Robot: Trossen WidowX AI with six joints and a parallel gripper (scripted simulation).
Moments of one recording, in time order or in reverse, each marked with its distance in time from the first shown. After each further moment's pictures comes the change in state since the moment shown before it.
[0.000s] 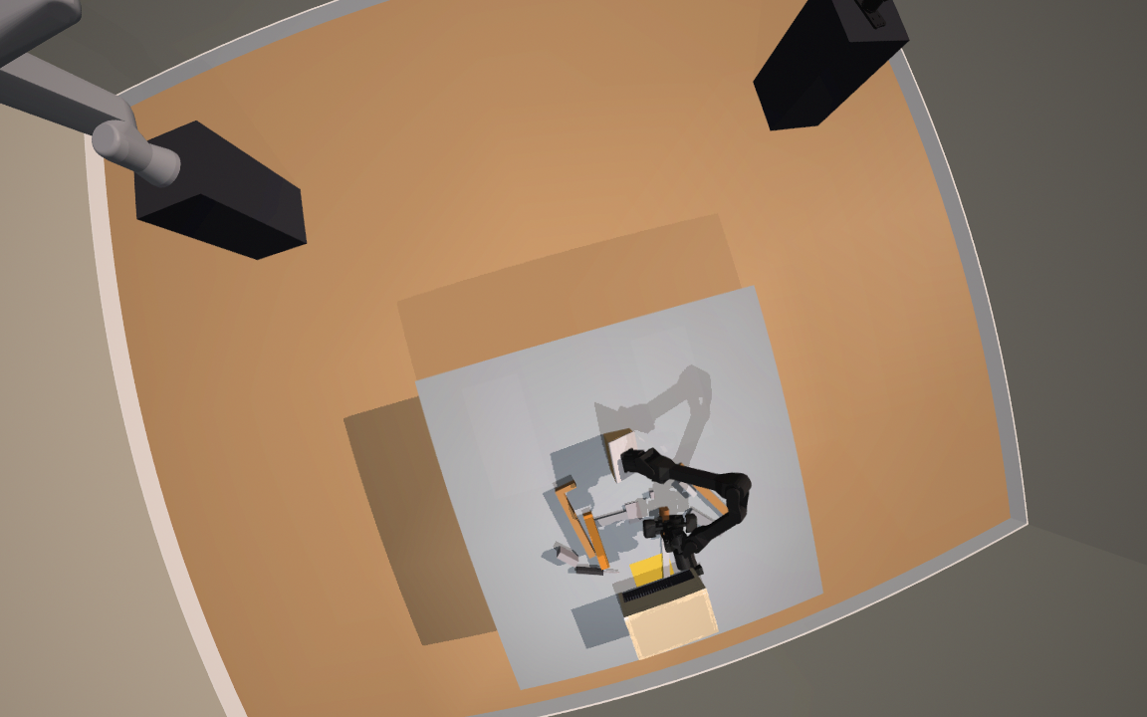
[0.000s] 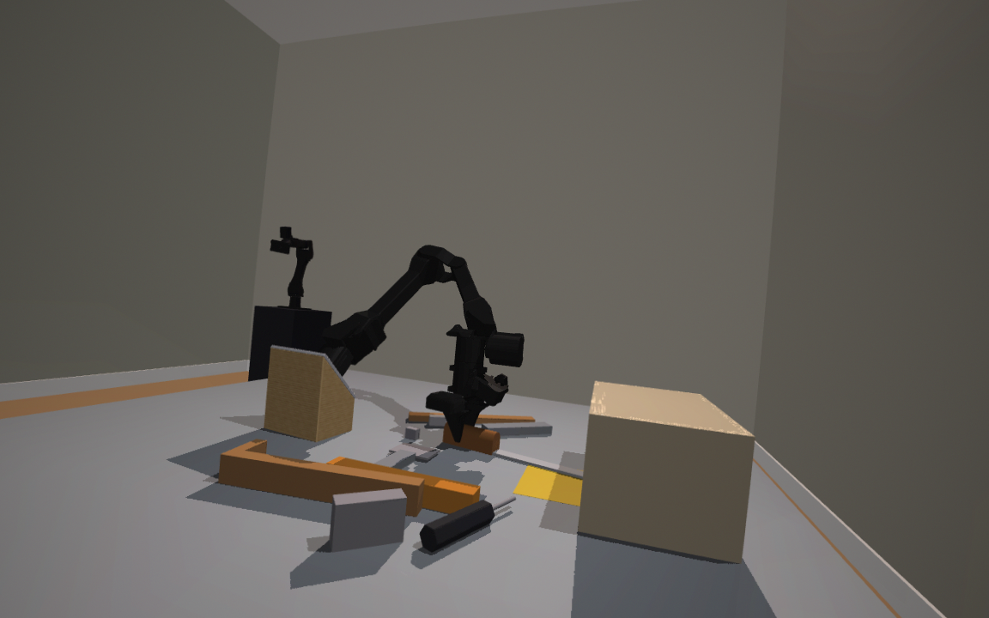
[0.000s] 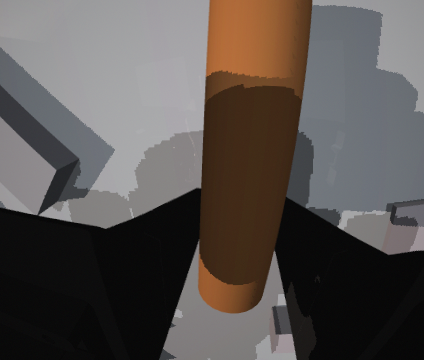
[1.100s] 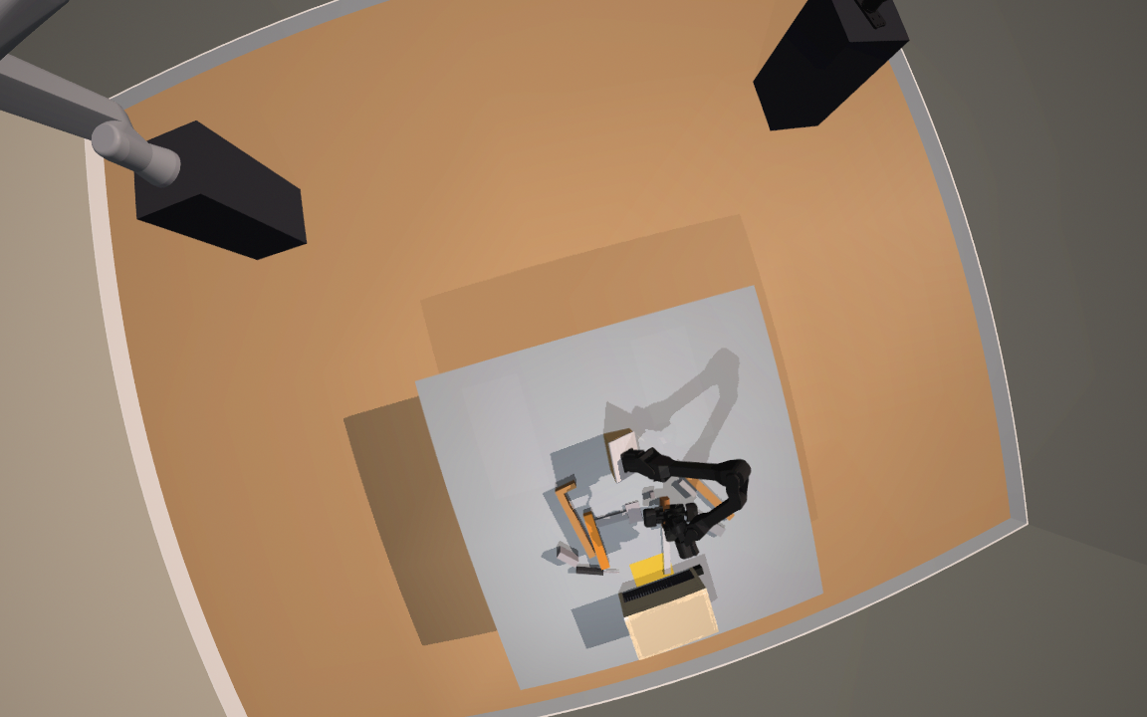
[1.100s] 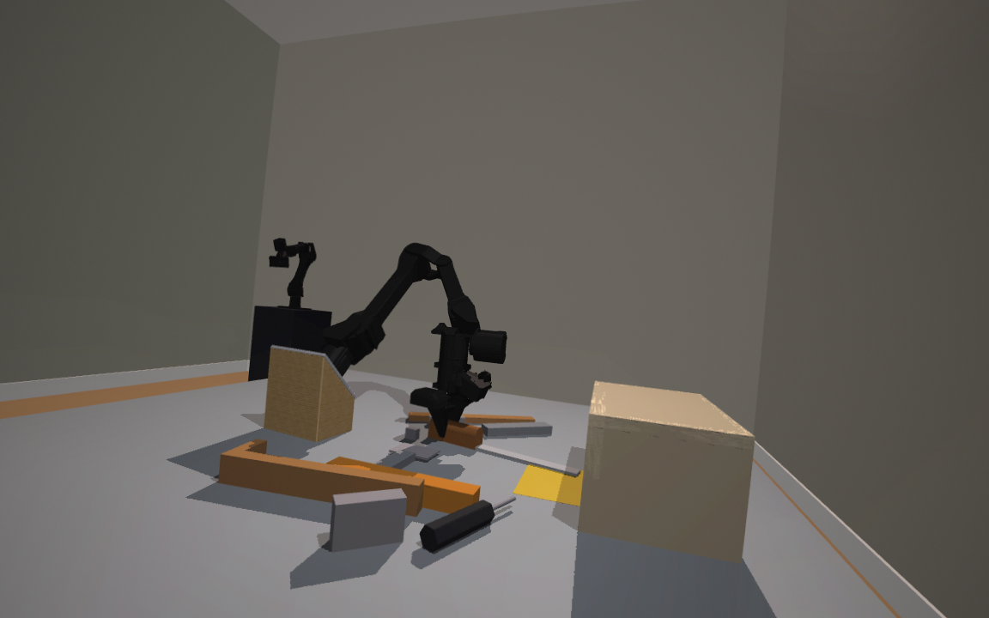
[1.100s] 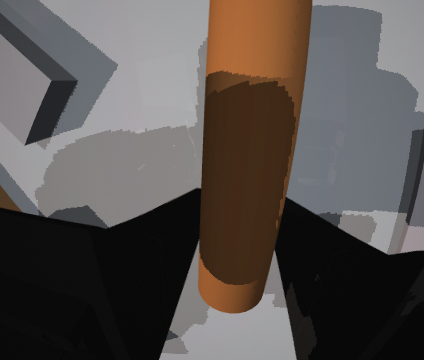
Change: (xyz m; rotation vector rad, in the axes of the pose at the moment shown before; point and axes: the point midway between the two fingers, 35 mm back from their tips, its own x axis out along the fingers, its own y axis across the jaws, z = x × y) arm 0.000 0.004 -0.040 0.002 0.002 0.000
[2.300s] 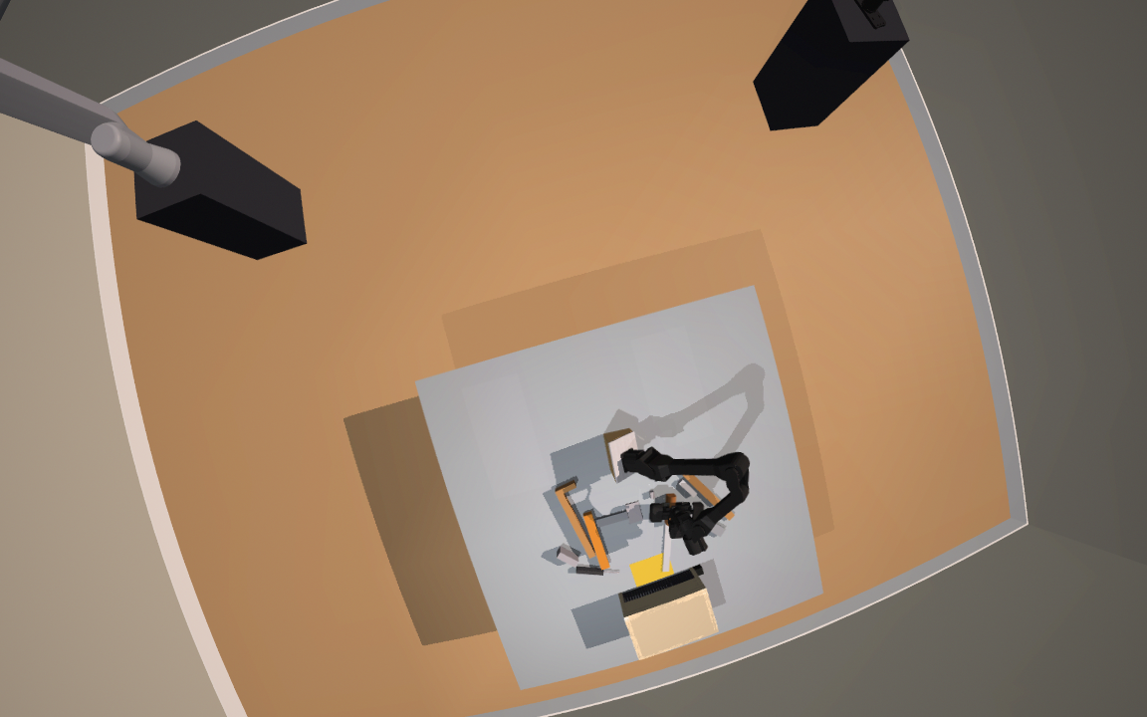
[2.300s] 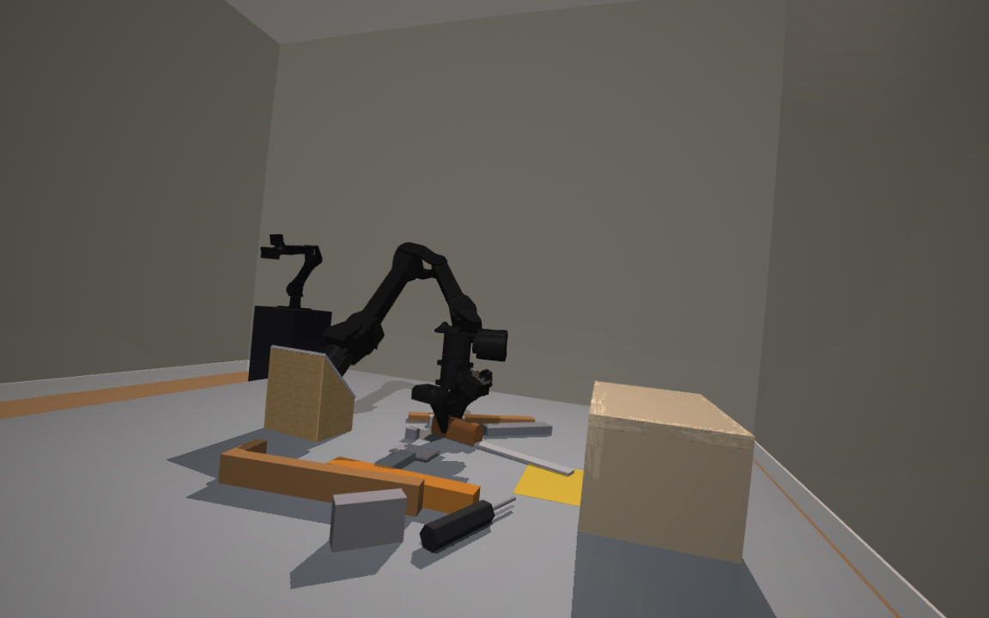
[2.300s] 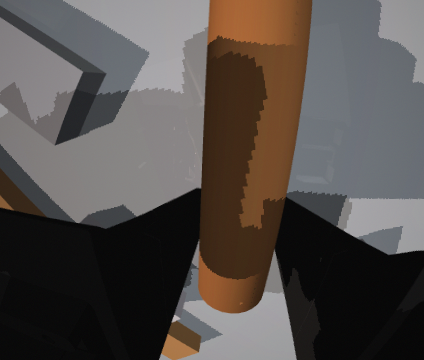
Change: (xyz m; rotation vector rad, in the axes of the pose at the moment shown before) arm -0.002 0.022 -0.009 0.104 0.005 -0.002
